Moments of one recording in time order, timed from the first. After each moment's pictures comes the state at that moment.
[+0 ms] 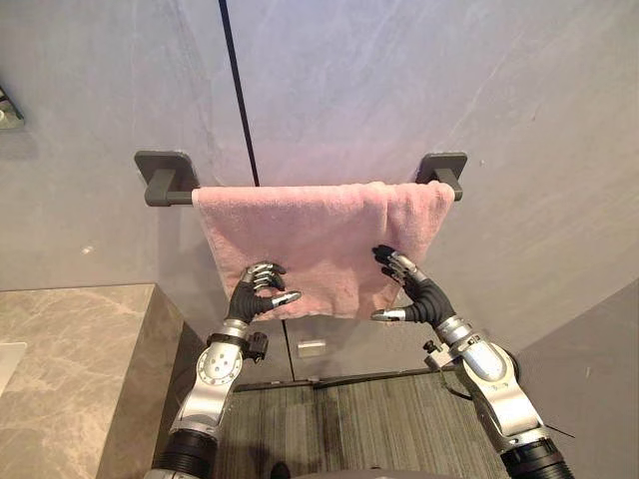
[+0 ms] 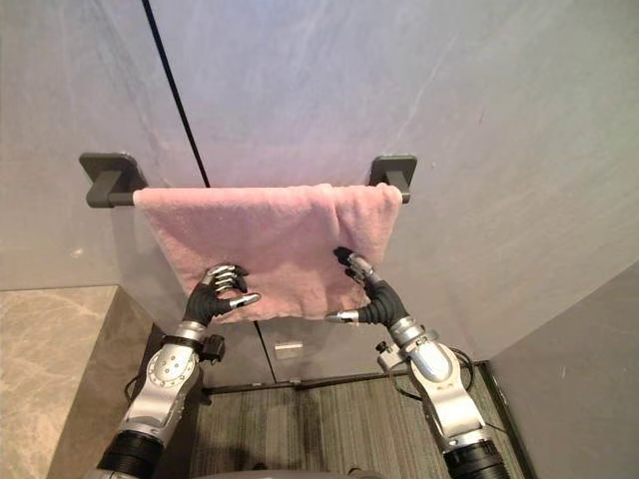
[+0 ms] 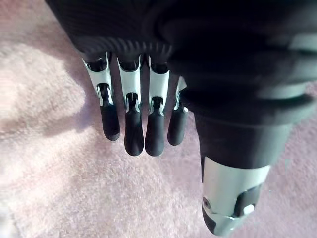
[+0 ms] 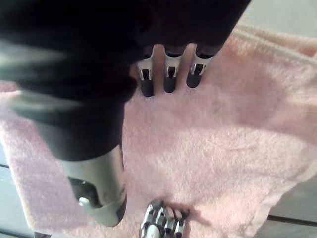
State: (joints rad) left arm -0.01 0.23 -0.08 0.23 -0.03 -0.28 0.03; right arm 0.02 -0.30 0.15 -0.06 0.15 -0.19 0.24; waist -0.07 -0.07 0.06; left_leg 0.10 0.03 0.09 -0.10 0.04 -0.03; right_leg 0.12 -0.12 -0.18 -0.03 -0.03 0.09
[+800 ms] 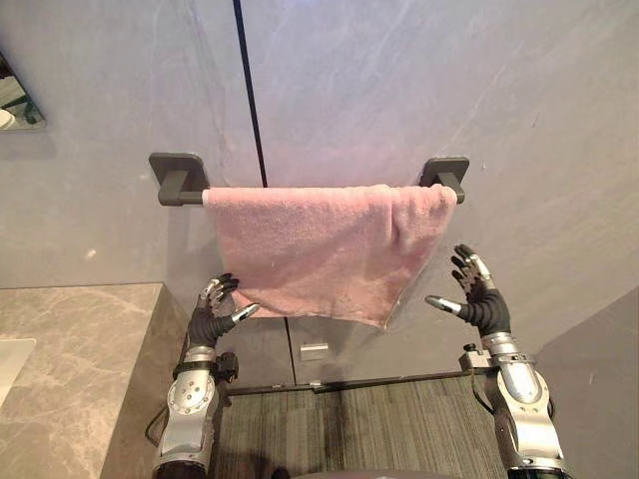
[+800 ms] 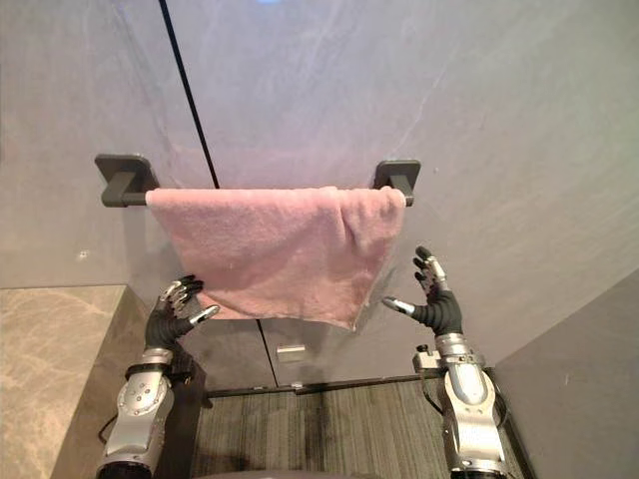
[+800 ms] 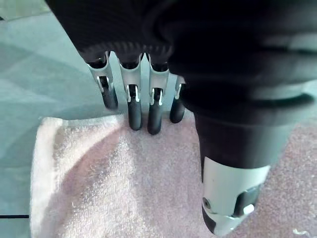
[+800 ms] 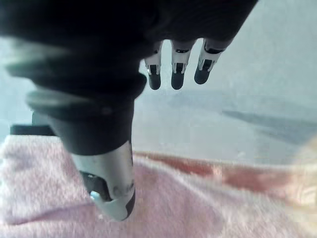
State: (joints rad) left arm 0.12 0.15 0.13 0.19 -0.03 -0.28 0.04; right arm 0.16 -0.14 -0.17 -0.07 0.14 -0.20 0.11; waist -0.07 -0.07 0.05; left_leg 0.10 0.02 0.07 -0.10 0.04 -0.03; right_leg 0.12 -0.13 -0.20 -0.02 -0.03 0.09
